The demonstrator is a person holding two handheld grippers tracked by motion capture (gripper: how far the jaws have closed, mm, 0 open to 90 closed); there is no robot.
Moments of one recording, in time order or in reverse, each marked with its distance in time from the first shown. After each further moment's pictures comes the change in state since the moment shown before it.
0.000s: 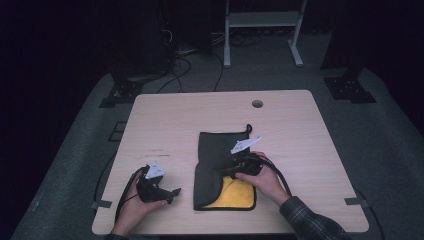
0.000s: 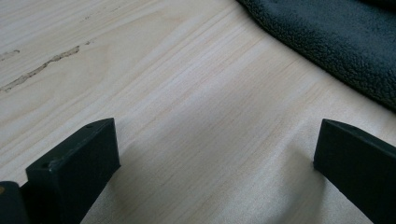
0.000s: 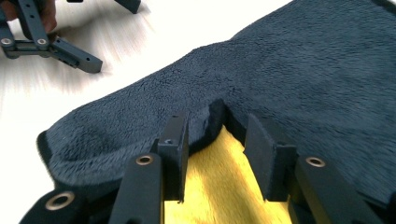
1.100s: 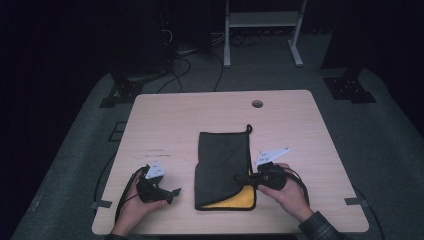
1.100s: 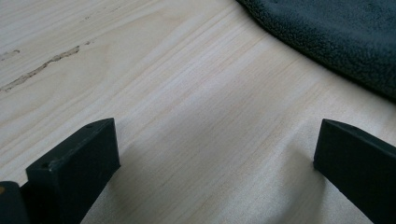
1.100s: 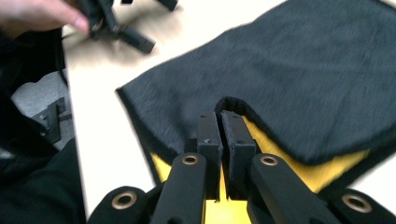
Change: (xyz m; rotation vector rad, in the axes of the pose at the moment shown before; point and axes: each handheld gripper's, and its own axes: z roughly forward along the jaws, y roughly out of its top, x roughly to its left) left arm 0.000 0.000 0.000 0.004 -0.001 0.000; right arm 0.030 -0.038 -0.074 -0.045 0.022 0.022
